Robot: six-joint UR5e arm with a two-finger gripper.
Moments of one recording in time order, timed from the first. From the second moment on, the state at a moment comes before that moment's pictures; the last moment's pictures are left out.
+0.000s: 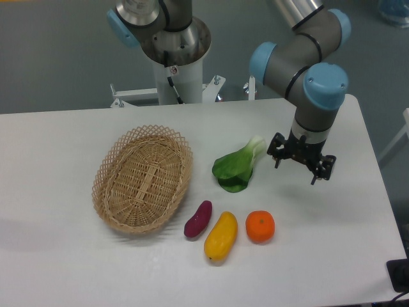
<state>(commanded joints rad) 2.67 -1.95 -1.71 -0.97 1.49 1.22</state>
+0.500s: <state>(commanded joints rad) 2.59 -2.04 -1.70 -0.88 1.50 1.05</state>
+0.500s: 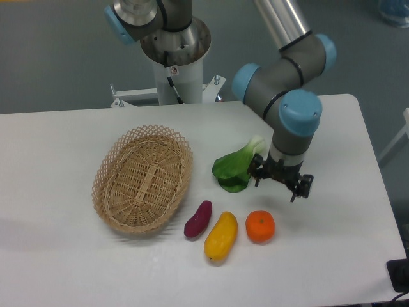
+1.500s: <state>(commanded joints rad) 2.53 -2.16 -1.58 -0.86 1.50 0.89</state>
